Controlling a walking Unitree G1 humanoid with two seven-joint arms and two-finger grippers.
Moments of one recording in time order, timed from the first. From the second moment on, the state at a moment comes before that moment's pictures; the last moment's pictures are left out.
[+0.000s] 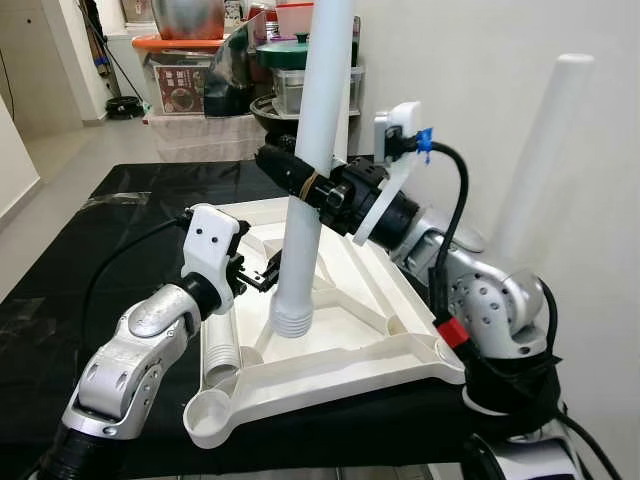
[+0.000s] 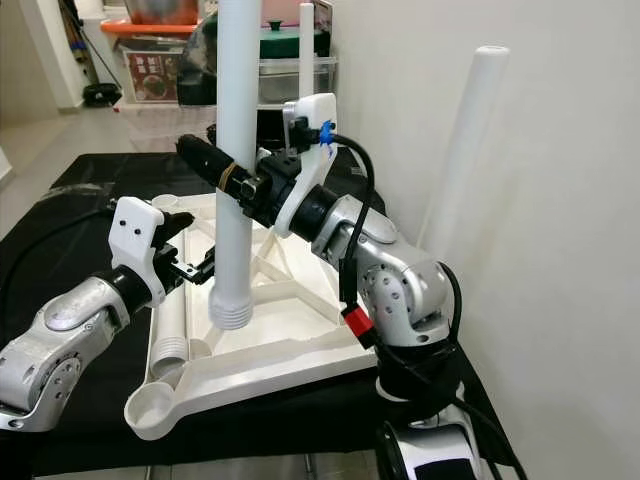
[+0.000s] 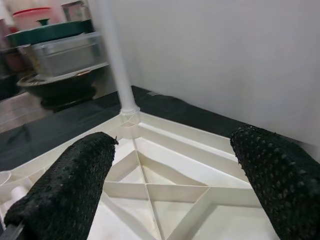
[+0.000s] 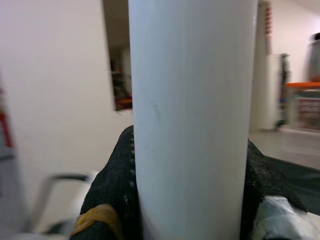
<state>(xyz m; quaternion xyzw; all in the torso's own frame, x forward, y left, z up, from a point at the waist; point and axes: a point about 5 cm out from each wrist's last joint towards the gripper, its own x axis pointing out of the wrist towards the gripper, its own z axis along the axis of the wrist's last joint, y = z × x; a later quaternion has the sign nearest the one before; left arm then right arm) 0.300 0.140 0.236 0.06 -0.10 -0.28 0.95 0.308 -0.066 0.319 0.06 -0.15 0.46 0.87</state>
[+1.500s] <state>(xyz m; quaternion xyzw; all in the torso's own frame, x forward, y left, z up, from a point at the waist) 0.298 0.141 0.217 -0.01 -0.06 -0.31 0.95 0.303 -0.034 0.329 0.15 -0.19 0.45 0.86</state>
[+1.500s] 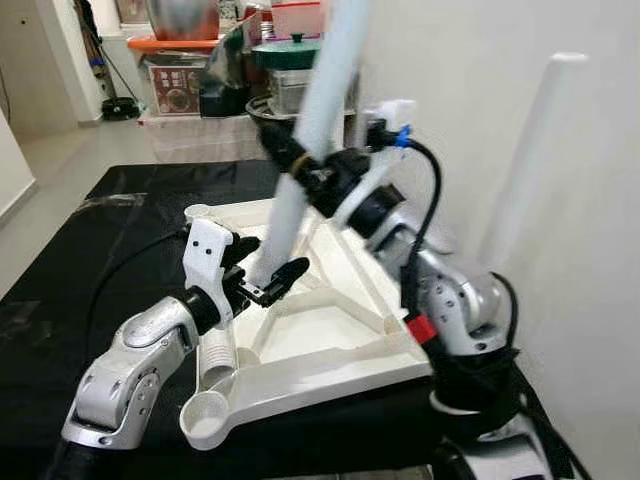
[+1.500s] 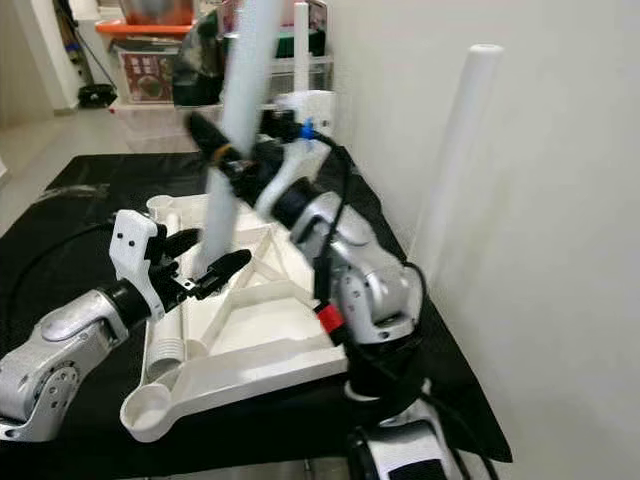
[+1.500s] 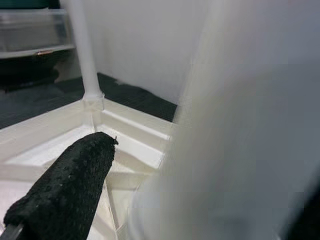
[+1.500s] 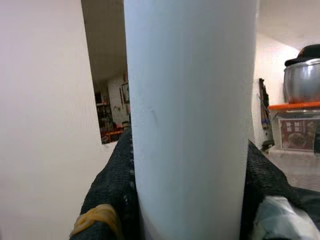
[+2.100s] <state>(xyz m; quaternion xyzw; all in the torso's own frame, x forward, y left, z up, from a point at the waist) 0.299 0.140 0.207 0.02 -0.04 -0.32 0.95 0.299 -0.036 0.323 0.15 -0.16 0.46 0.86</state>
